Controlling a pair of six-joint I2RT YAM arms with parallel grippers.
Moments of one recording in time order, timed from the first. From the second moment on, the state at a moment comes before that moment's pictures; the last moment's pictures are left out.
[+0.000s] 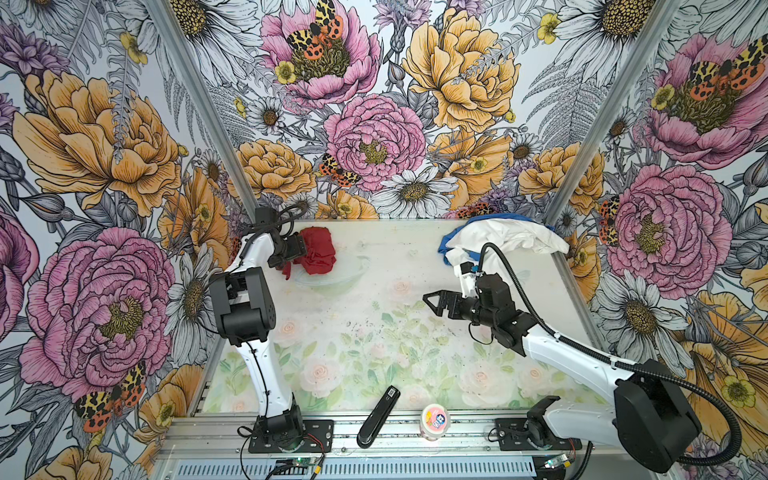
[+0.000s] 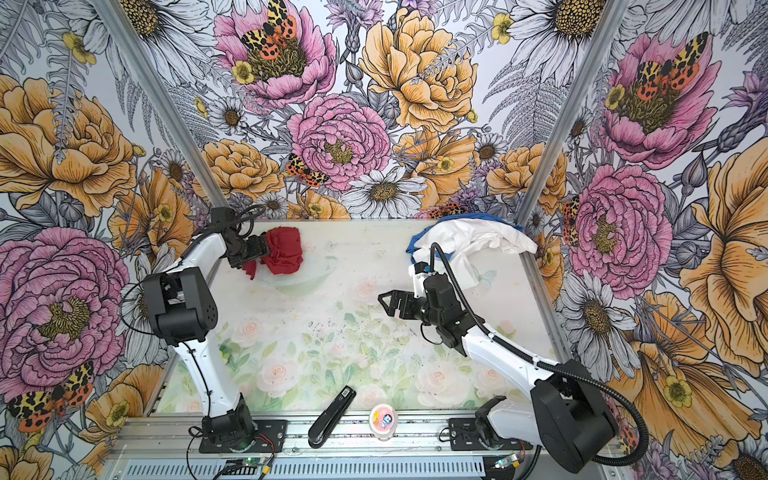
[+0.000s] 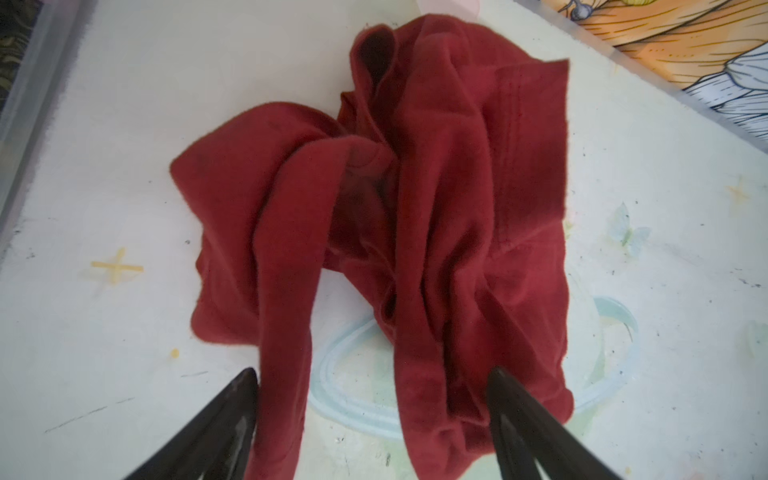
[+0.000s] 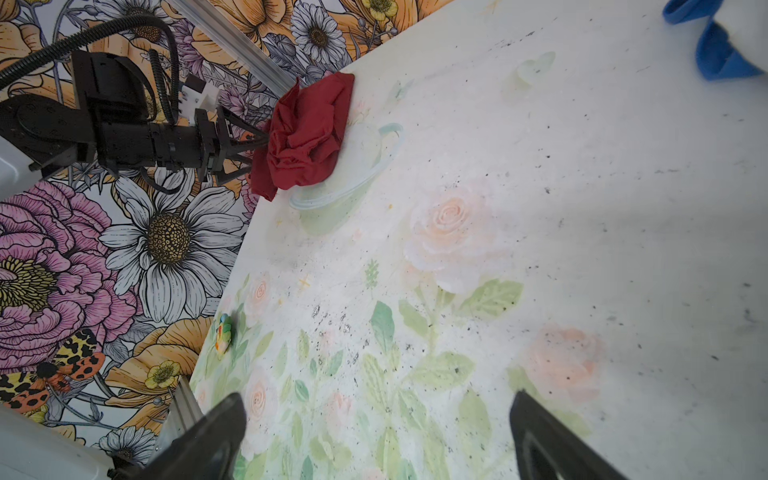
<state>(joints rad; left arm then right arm) 0.20 2.06 1.71 -0.70 0.14 -0.19 0.52 1.25 0.65 0.07 -0.34 0.64</state>
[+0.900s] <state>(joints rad) 0.20 2.11 1.62 -0.72 0.05 -0.25 0.53 1.26 0.66 0.10 -0.35 0.65</state>
